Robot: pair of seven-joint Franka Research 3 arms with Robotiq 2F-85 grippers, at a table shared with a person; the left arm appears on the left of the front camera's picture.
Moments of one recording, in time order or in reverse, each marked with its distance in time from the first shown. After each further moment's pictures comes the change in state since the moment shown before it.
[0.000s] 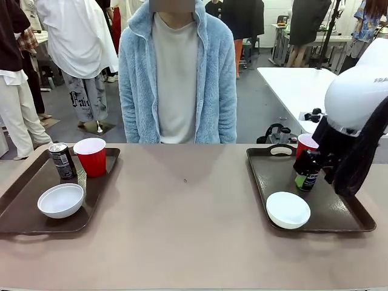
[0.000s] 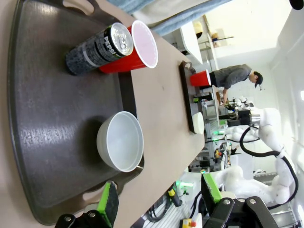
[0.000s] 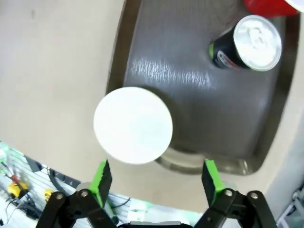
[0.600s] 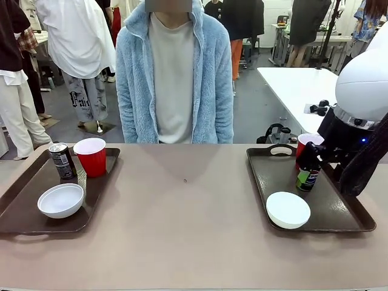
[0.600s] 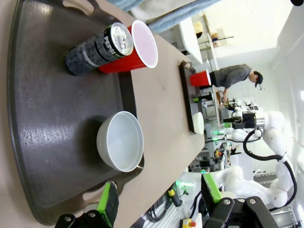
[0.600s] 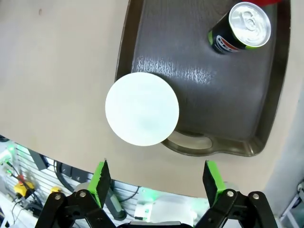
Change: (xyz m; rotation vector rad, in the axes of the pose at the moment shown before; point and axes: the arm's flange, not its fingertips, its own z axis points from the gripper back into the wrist) left arm 0.000 0.000 0.000 0.000 0.000 0.000; right arm -0.012 0.009 0.017 -0.005 0.006 -0.036
